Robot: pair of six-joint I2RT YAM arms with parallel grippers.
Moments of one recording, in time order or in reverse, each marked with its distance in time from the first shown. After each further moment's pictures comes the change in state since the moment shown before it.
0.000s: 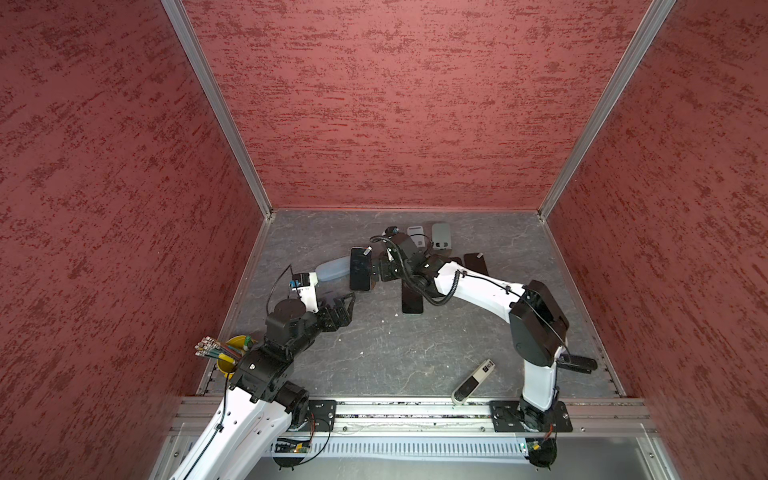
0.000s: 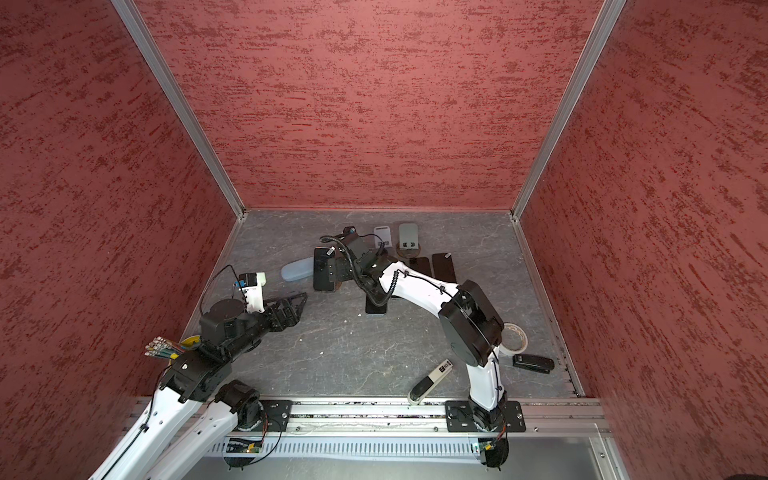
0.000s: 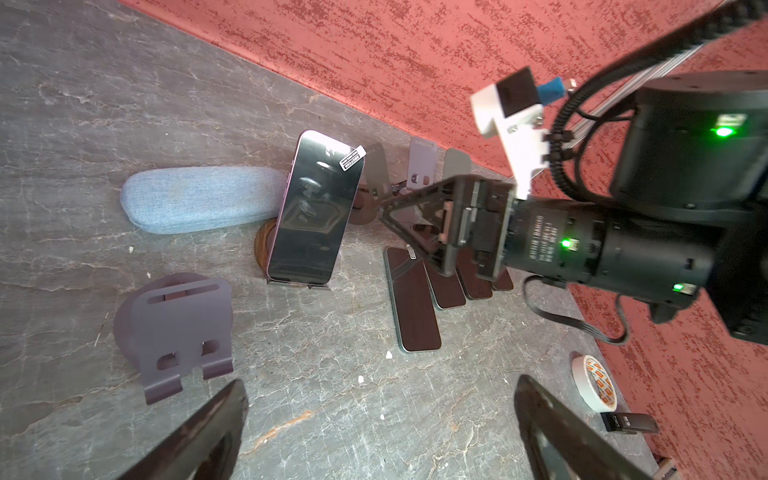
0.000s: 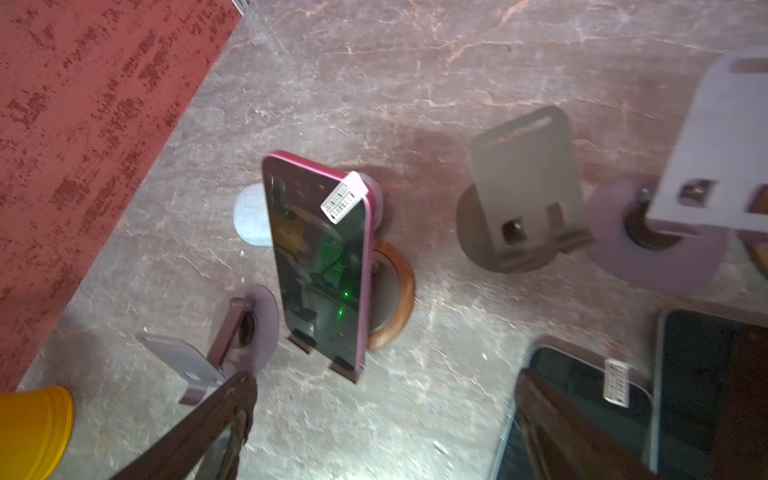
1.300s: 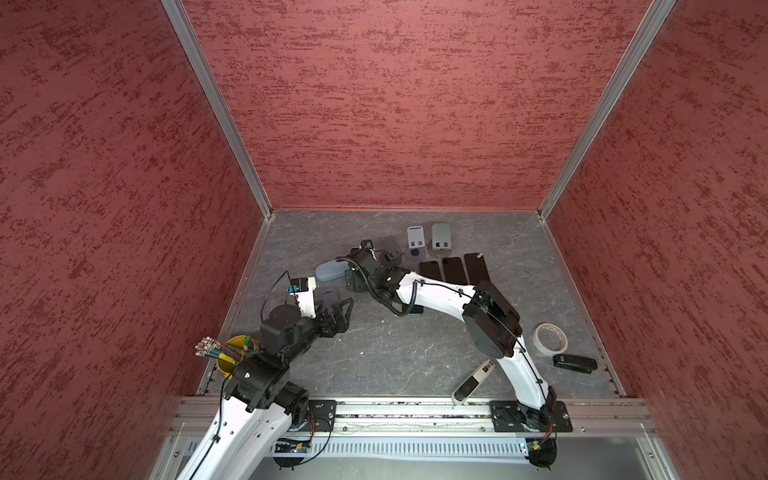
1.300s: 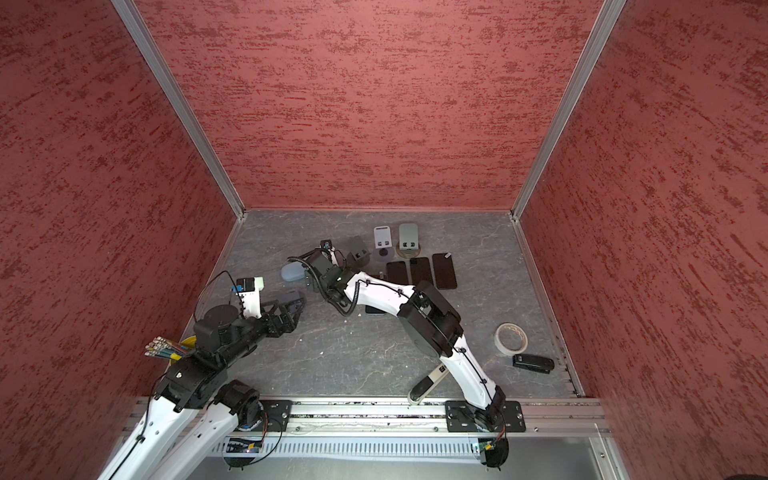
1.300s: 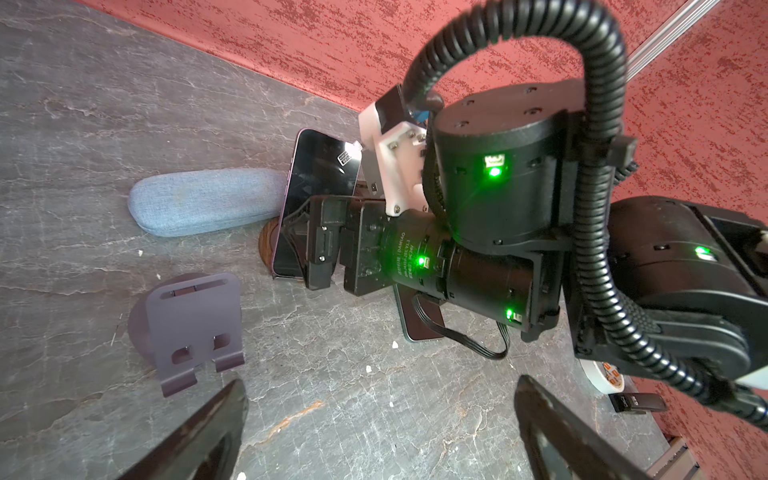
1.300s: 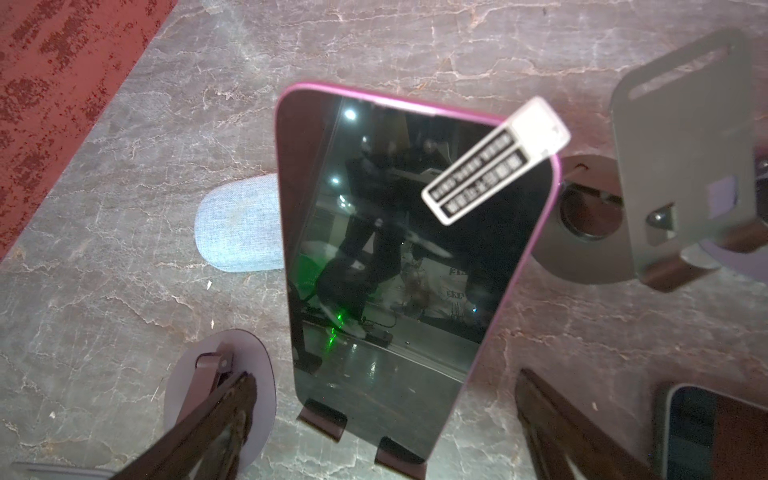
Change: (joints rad) left arm 0.018 -0.066 -0.019 -0.047 0.026 0.054; right arm 0.124 0.280 0.236 -0.023 0.239 0.096
